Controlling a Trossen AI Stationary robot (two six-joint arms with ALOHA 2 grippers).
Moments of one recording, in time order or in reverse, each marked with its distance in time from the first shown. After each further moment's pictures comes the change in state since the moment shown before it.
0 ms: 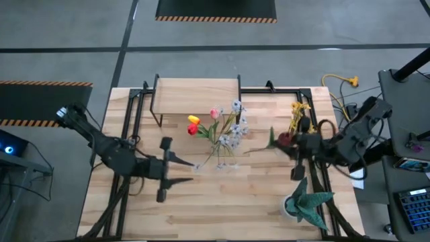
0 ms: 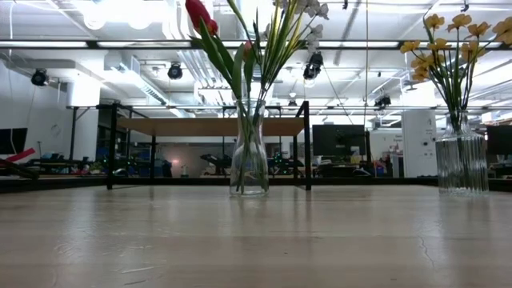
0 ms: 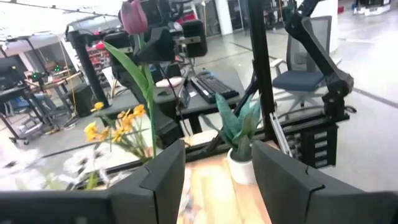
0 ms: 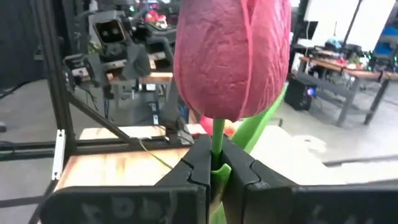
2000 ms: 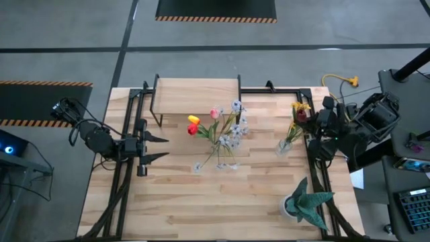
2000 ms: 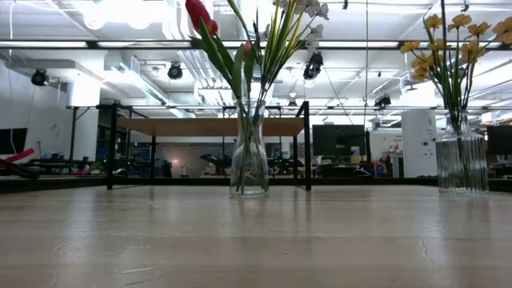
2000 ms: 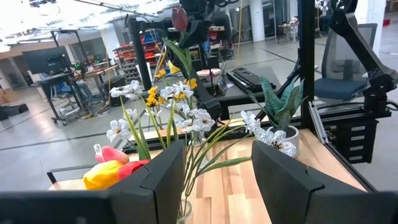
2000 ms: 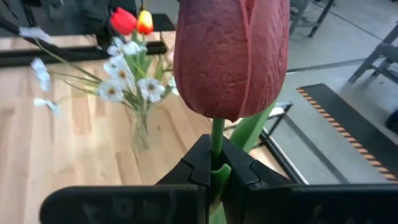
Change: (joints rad) left arm 0.002 -0.513 -0.396 -0.072 -0.132 -0.032; right arm -0.002 -0.041 0.341 -1.184 0.045 0.653
